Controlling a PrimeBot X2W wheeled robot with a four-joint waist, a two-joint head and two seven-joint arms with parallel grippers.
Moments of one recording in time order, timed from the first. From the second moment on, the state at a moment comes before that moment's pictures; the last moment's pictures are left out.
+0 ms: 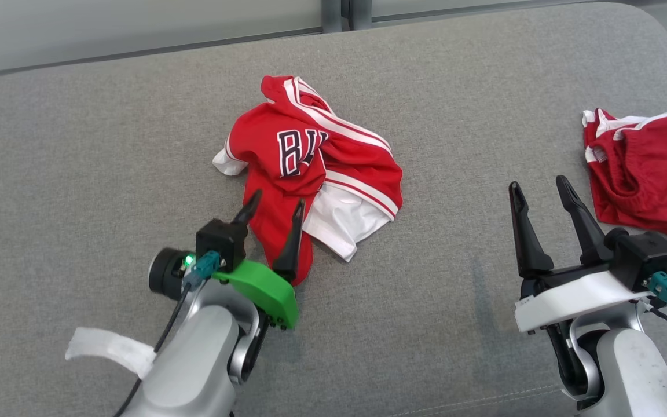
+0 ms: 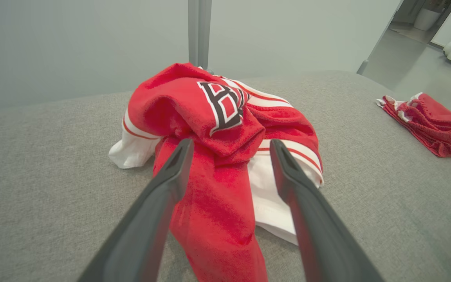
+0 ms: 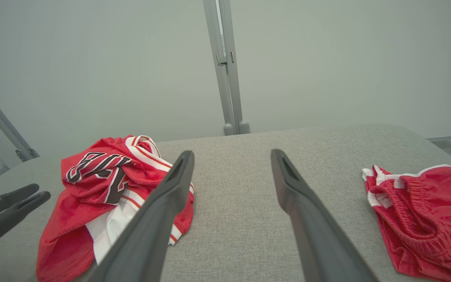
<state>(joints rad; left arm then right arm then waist) -0.52 0.10 -0.61 0.58 -0.49 0.03 -0.26 -0.14 -0.05 0.03 -0.02 0.19 0.13 -0.11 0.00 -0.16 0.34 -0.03</state>
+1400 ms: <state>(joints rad) -0.79 0.25 -0.43 0.96 -0.47 0.02 -0.24 -0.18 -0.05 0.08 0.00 0.22 0.13 -0.12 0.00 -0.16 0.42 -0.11</state>
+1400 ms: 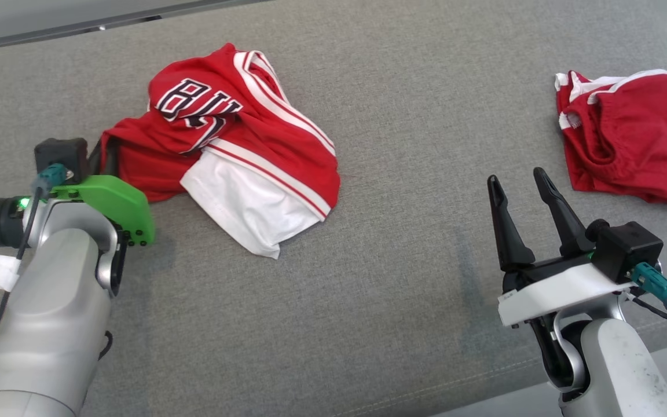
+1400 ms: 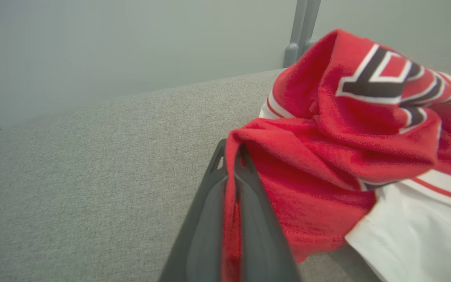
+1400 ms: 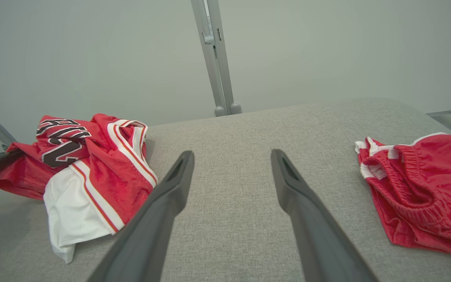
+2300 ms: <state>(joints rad) -0.54 0.15 -0.33 0.65 -0.43 0.03 -0.26 -0.15 -0.05 0.11 0.17 0.30 0.13 -0.12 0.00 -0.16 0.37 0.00</state>
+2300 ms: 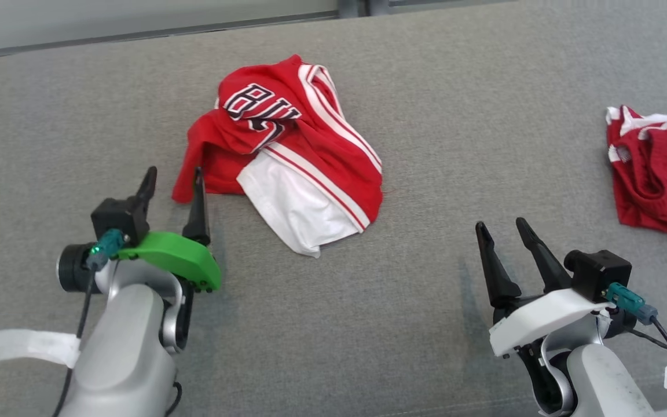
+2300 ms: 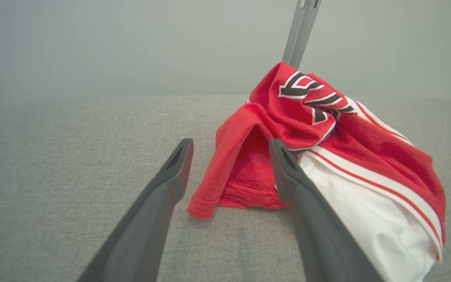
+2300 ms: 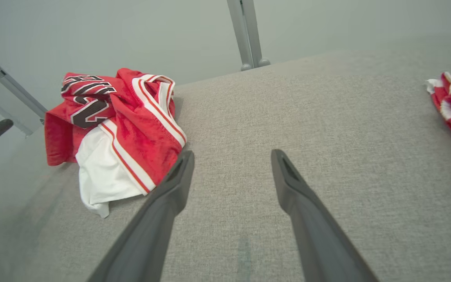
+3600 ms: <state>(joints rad) -0.17 0.05 -0.24 0.22 -0.36 0.06 -0.26 -0.55 -0.06 0.09 0.79 0.50 0.13 -0.17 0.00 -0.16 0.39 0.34</state>
